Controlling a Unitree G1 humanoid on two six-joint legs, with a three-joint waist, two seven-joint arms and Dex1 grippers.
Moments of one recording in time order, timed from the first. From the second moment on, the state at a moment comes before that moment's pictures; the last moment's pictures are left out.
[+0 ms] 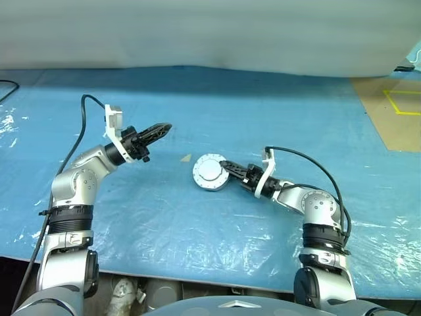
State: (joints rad) left arm -0.50 0.43 0.25 0.16 -0.75 0.61 -0.97; right arm -0.45 -0.06 -0.40 0.15 0.88 1.19 0.35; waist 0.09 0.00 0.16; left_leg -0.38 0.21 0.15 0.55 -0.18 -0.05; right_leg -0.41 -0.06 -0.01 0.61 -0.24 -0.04
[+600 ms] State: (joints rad) left arm -0.42 0.23 0.37 0.07 -1.06 0.78 -0.68; right arm -0.70 0.04 -0.55 0.10 1.27 1.15 -0.05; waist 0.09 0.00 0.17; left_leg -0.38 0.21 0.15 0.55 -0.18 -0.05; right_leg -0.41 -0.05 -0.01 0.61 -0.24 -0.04
